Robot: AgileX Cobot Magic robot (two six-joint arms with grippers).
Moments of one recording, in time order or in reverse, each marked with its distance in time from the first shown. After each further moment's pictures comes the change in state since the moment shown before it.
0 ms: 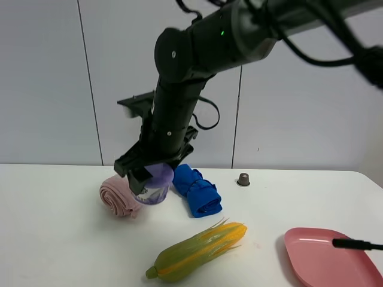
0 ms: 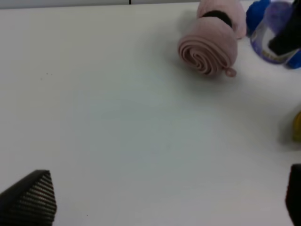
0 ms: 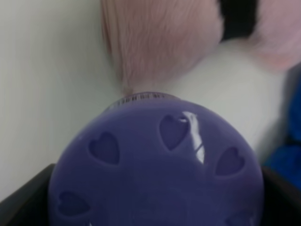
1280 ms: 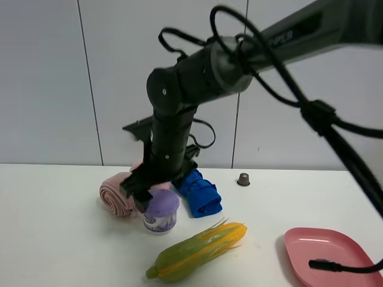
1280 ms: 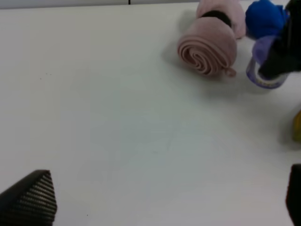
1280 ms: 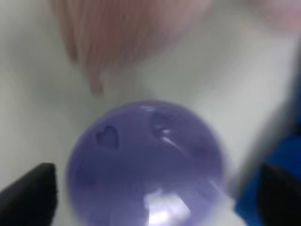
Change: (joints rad) left arm 0.000 0.000 0.000 -0.001 0.000 0.000; right arm 0.000 0.056 -0.021 -0.108 -0.021 0.144
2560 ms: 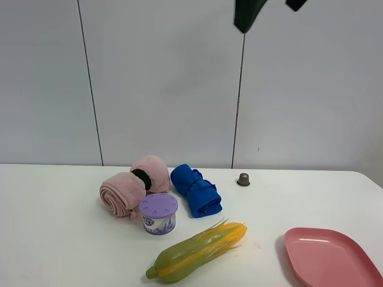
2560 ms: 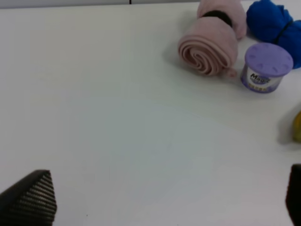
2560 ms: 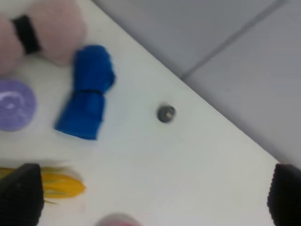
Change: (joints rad) left arm 0.000 0.000 0.000 0.000 0.000 0.000; right arm -0.112 -0.697 0.000 -0.197 0.408 -0.044
